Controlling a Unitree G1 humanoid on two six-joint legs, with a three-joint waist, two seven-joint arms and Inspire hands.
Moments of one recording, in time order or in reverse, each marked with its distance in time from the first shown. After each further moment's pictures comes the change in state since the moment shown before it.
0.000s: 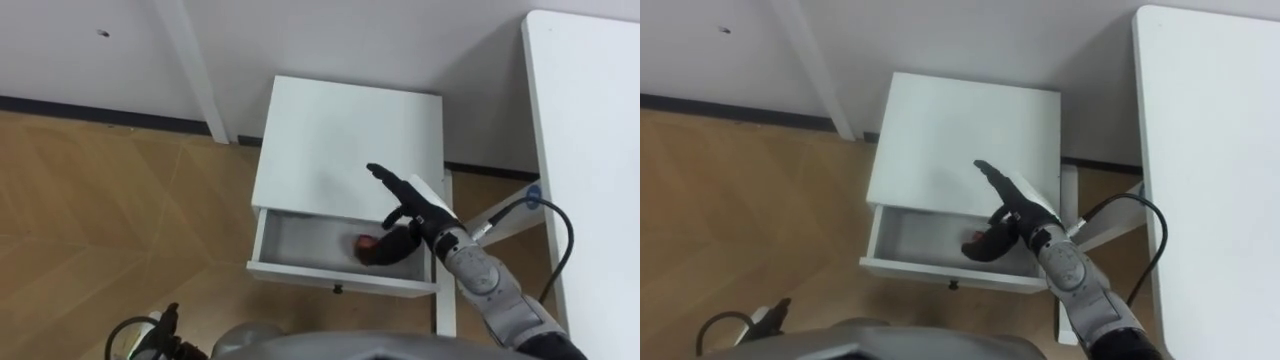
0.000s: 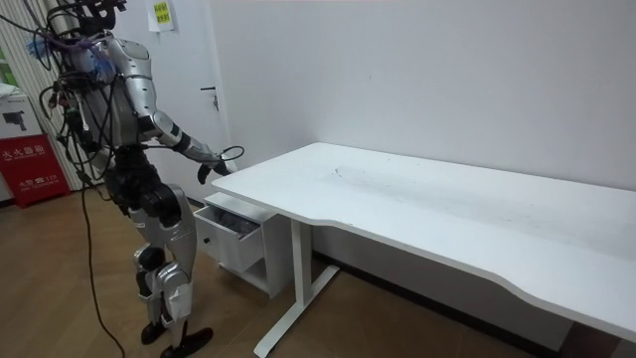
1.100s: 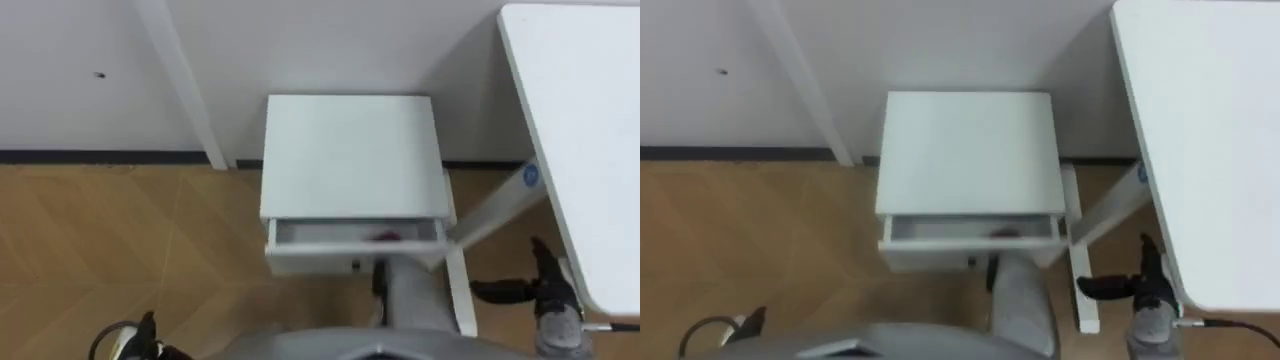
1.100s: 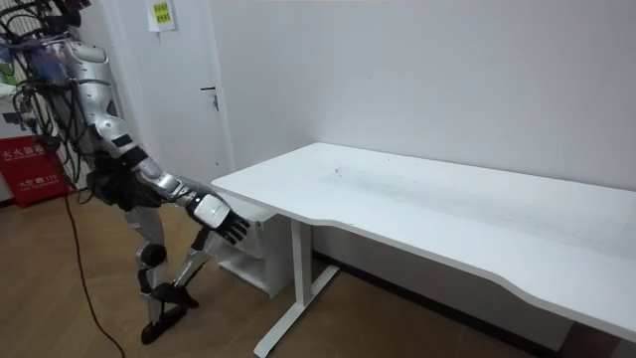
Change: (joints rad) left arm -0.046 0.018 0.119 0.108 -0.031 -0.033 0.060; right arm 0.073 -0.044 -0.396 0.583 0.251 -0.019 -0.303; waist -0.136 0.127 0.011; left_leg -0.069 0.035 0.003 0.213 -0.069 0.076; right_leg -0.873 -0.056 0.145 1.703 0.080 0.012
